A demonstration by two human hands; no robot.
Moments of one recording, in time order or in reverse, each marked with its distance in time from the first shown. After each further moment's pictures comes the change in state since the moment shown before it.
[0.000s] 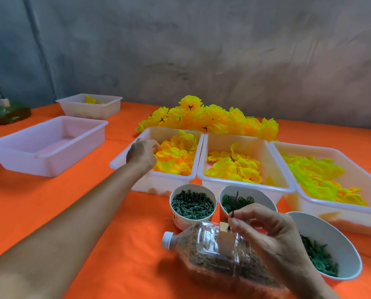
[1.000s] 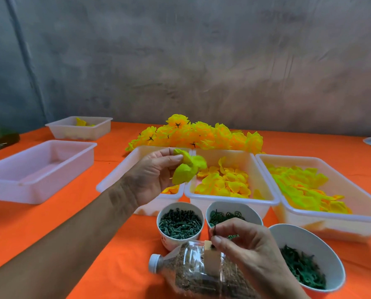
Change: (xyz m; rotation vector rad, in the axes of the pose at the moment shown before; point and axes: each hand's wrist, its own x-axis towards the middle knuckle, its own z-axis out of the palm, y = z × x) left_hand -0.069 0.079 -0.055 -1.471 -0.633 0.126; right_hand 0.003 -0.010 -0.003 0.142 -0.055 0.200
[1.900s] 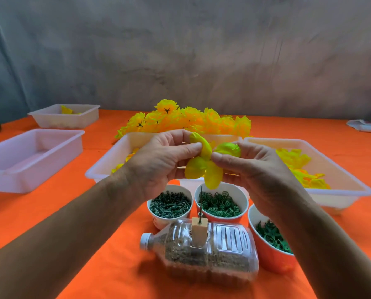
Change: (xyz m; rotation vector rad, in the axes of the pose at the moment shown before) left_hand -0.034 0.012 0.071 0.154 -0.027 0.030; right_hand 0.032 -0.071 -0.022 0.302 0.046 -0.005
